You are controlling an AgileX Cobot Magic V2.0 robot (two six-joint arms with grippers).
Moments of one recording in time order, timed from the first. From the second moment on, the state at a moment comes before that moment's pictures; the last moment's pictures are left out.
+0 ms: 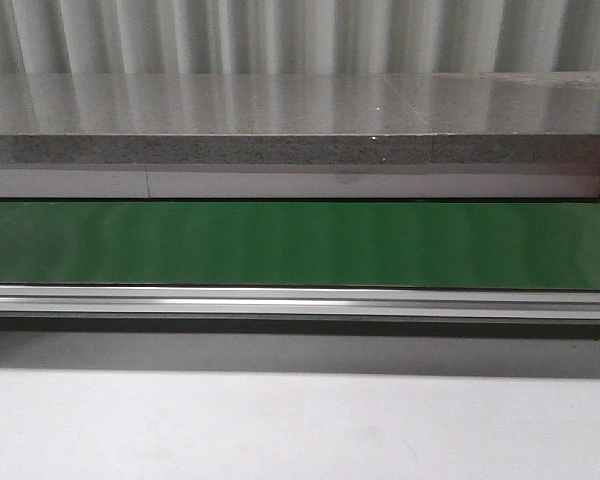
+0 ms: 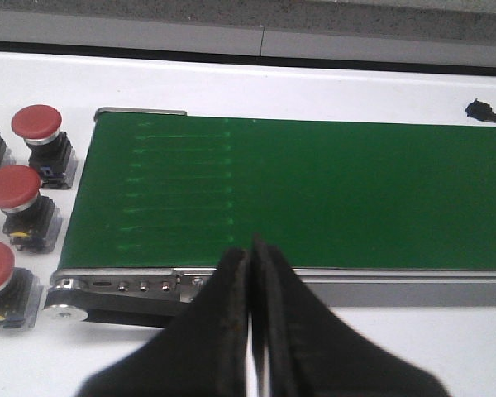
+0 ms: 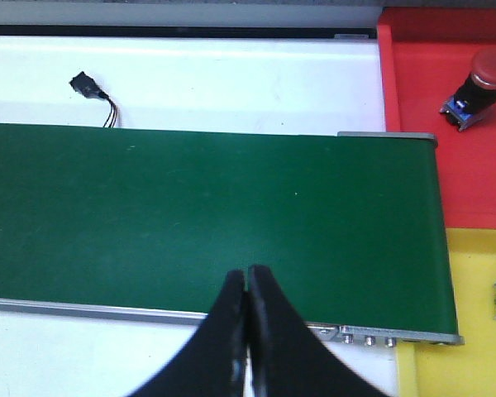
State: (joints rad) left arm -0.09 0.62 -0.55 -0.16 0.53 0.05; right arm -0.13 0.86 -0.82 0.20 0.72 -0.16
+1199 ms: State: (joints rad) left arm -0.09 0.64 -0.55 -0.14 0.48 -0.08; right arm -0.13 0.86 -0.82 0.20 0.73 -0.16
